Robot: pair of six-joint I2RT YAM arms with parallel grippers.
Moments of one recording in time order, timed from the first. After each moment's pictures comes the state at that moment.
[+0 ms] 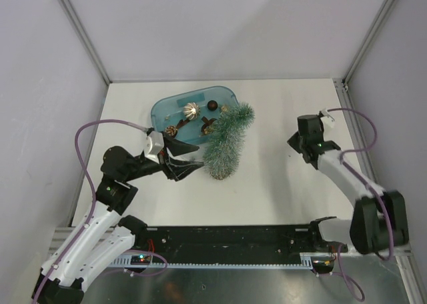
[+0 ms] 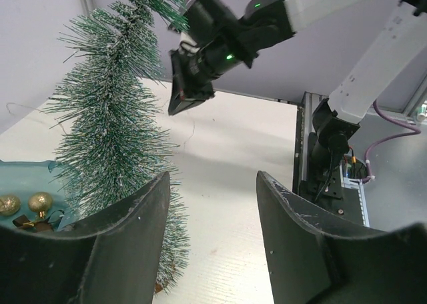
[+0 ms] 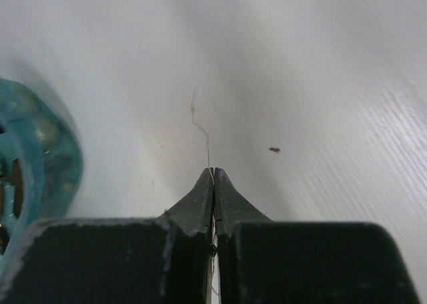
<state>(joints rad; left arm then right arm) -0.46 0.65 0.63 0.20 0.82 -0.18 0.22 1.34 0.83 -0.26 0.26 0.87</state>
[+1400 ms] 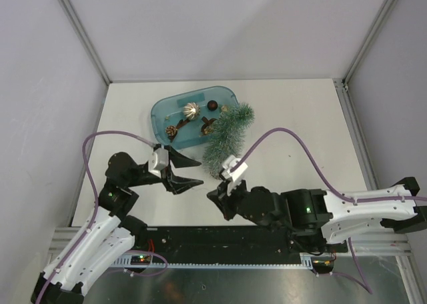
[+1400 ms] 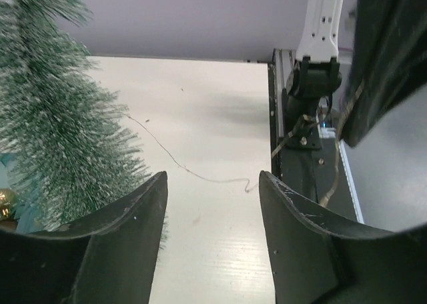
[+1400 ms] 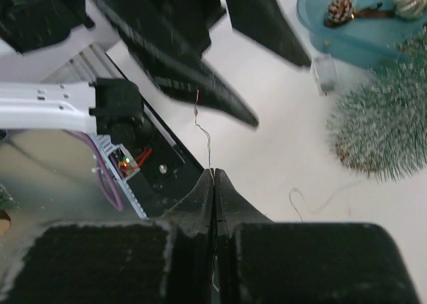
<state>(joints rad) -0.45 0.60 0.55 0.16 0.97 -0.08 1.66 1.11 1.16 -0.43 0.66 0.48</state>
